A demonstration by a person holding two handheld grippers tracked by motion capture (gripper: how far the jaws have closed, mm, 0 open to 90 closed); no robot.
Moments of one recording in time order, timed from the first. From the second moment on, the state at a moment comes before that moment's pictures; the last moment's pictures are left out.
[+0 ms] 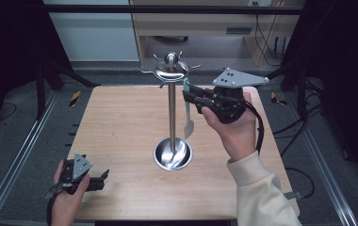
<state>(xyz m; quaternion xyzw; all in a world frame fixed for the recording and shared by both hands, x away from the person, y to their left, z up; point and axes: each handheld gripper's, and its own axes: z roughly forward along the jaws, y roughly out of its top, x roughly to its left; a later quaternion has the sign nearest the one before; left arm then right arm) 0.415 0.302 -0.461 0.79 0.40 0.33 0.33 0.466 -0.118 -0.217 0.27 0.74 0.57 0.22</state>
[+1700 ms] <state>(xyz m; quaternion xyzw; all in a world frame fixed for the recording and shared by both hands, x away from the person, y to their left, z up) 0.415 0.301 -0.462 0.79 0.40 0.33 0.33 0.450 -0.165 -0.255 0.35 0.71 0.53 0.31</state>
